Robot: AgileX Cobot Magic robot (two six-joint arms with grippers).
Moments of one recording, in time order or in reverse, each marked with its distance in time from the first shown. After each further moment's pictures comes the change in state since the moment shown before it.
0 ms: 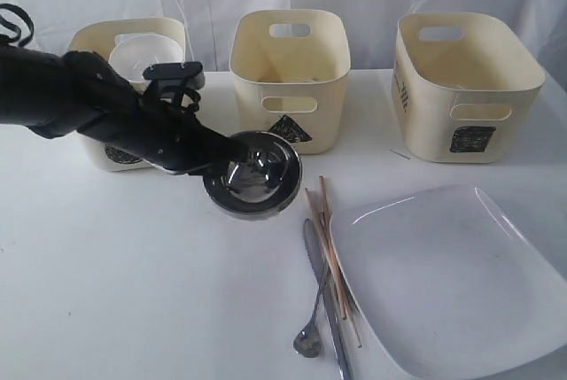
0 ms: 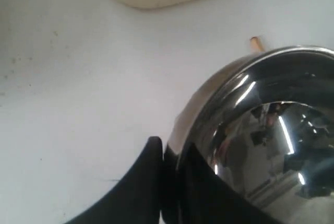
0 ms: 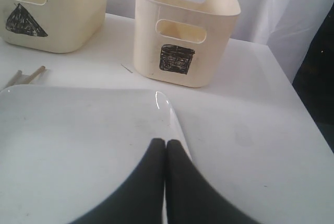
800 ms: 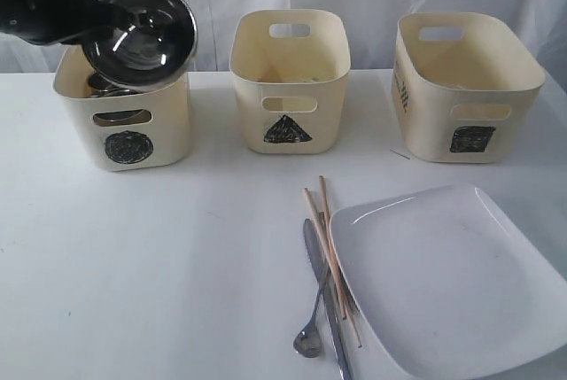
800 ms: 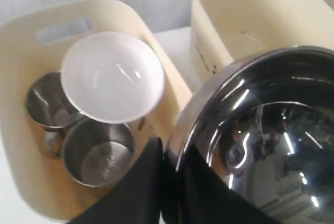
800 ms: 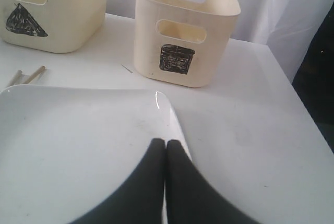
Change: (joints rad) left arm 0.271 -0.296 -0.083 0.188 0.035 0.000; right arm 0.000 0.000 0.000 0.000 0.000 0.000
